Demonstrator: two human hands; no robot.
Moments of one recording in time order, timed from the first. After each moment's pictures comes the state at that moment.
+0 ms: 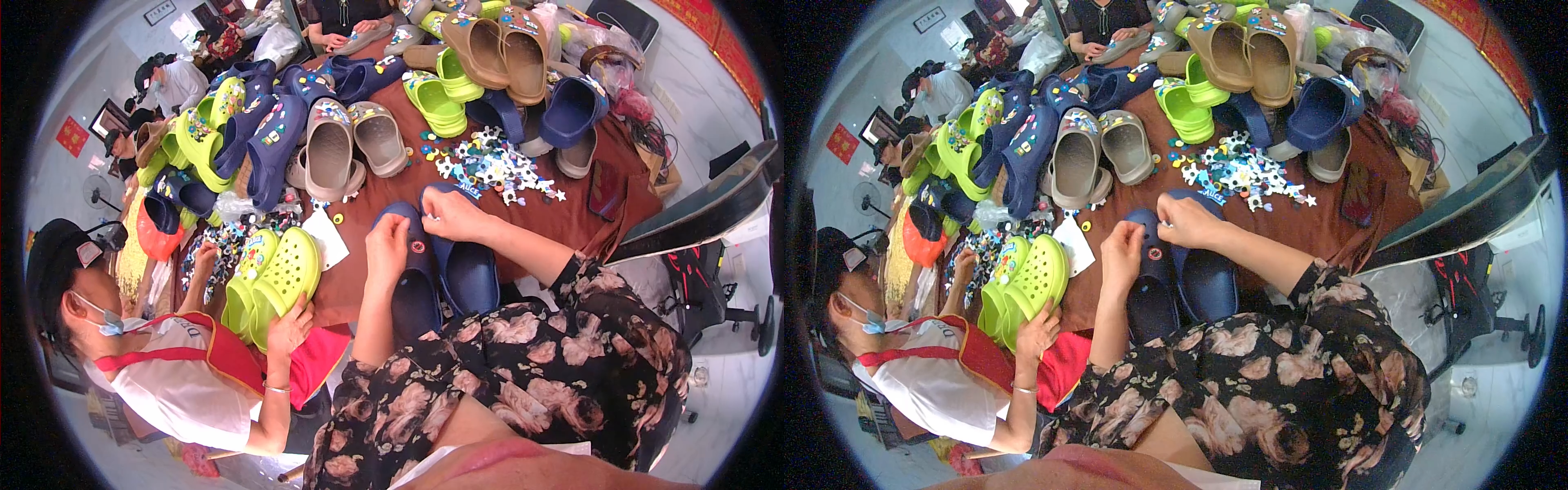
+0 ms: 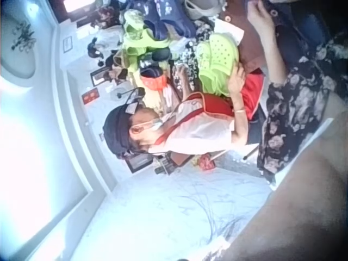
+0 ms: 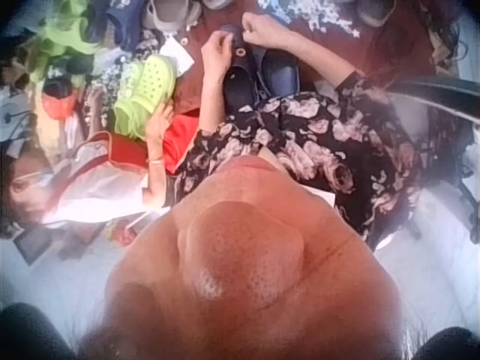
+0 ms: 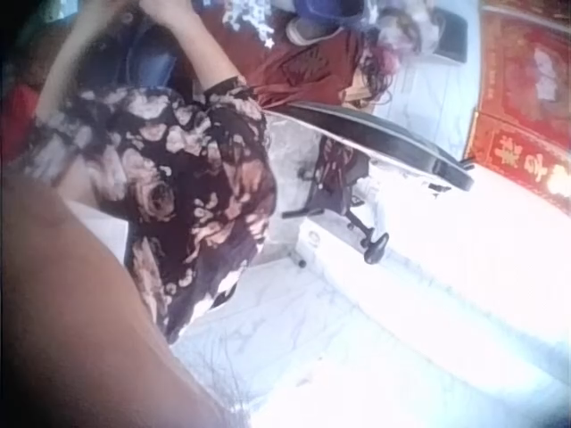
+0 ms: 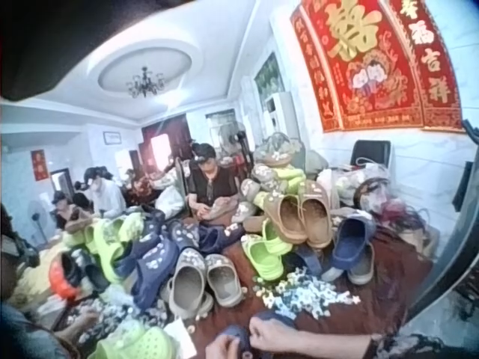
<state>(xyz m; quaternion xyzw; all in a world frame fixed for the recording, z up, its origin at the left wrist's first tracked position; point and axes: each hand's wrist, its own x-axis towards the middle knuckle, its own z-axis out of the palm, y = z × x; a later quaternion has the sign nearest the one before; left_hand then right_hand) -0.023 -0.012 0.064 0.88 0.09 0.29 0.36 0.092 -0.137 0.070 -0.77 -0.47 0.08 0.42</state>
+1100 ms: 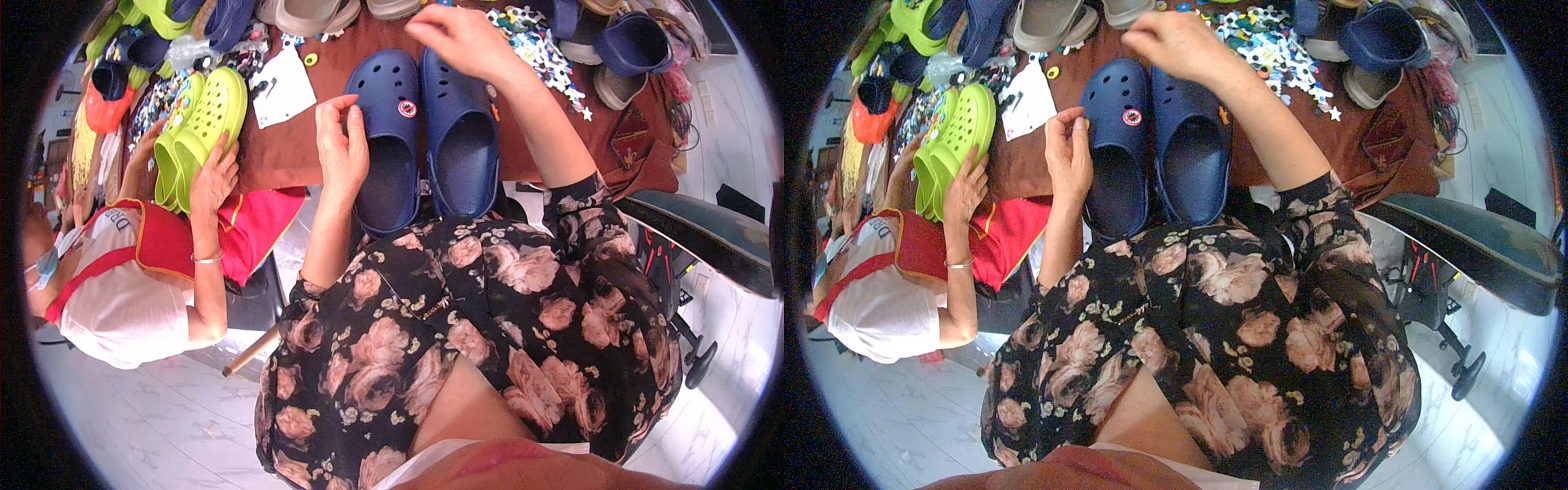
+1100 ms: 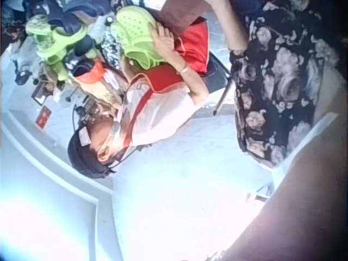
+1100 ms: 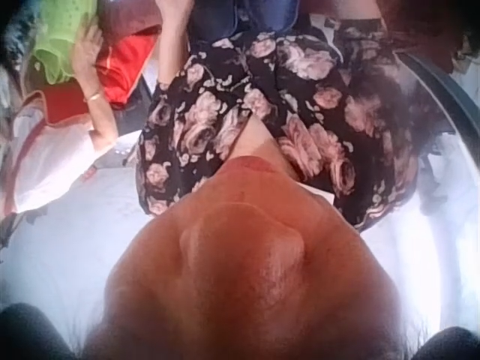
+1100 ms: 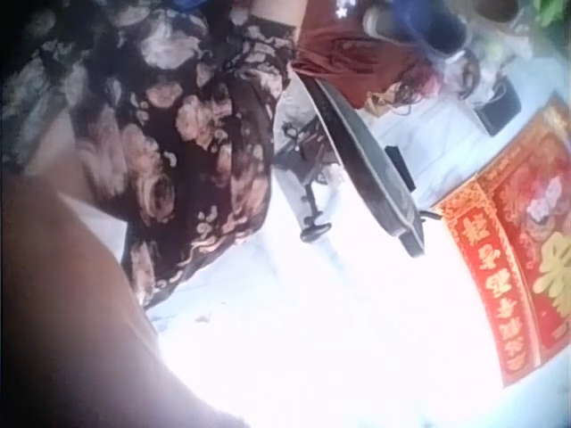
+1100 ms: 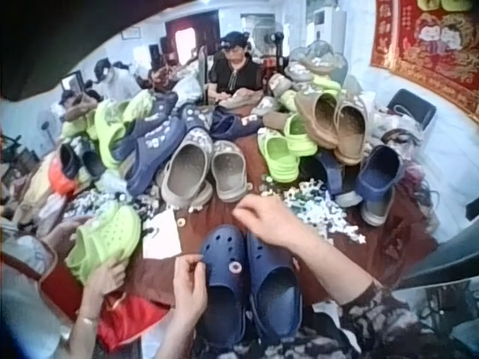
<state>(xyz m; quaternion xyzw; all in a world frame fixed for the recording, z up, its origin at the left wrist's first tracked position) -0.076 -0.005 0.035 0.81 0.23 0.37 0.38 0.128 -0.100 0.092 -0.76 -0.52 0.01 0.39</state>
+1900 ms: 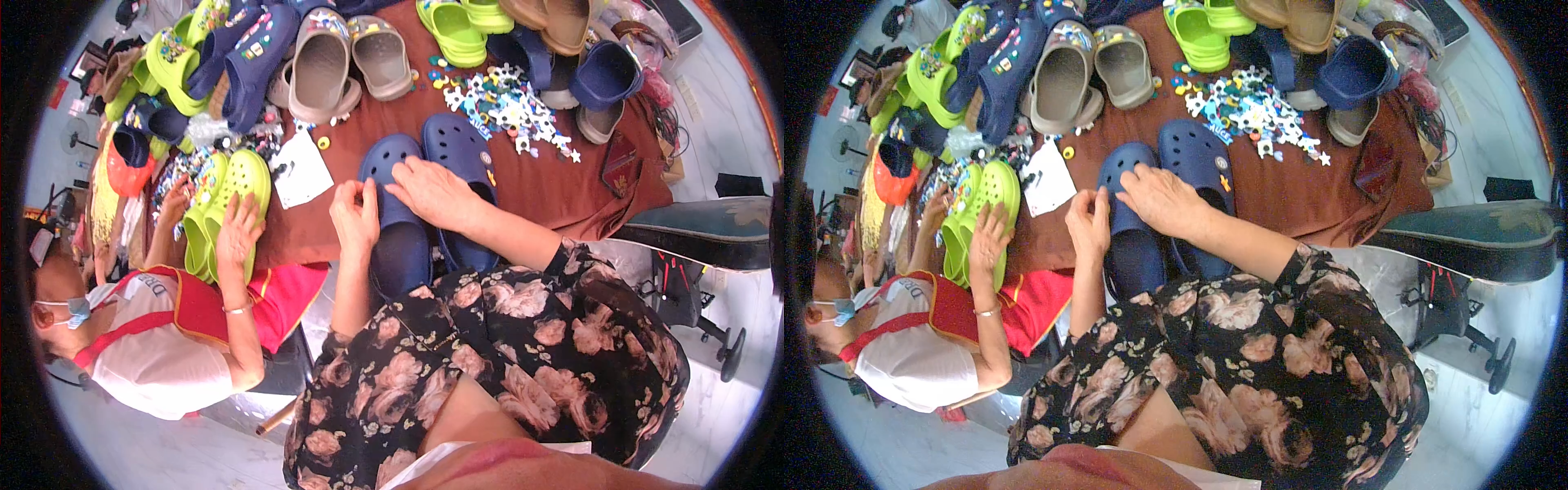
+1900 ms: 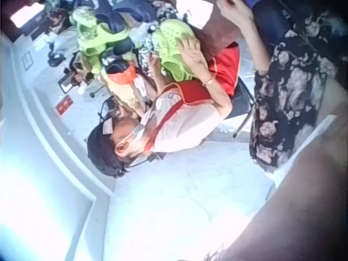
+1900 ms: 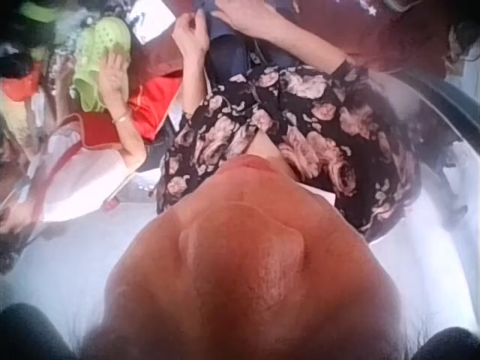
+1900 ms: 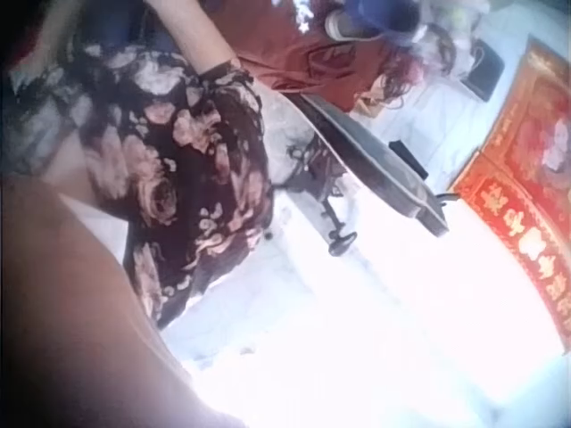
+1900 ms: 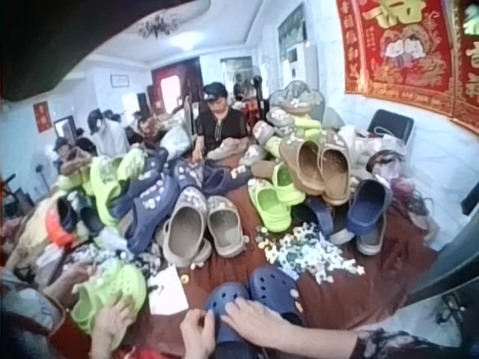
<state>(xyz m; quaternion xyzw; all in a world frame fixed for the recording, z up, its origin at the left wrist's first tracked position) -0.066 0.001 0.037 0.84 0.26 0.33 0.34 0.036 -0.121 0.065 -0.79 -0.54 0.00 0.29</state>
